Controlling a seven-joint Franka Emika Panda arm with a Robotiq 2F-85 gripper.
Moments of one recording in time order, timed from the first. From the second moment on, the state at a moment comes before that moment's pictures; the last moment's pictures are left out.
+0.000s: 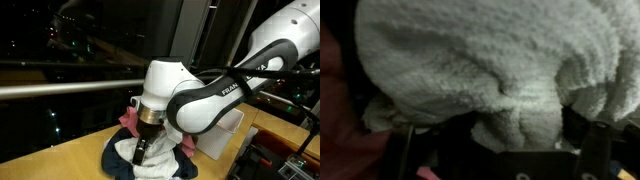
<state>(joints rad) 0.38 0.87 0.16 -1.61 -0.26 2.50 -0.05</state>
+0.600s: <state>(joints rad) 0.37 0.86 0.16 -1.61 -0.24 2.49 -0.05</state>
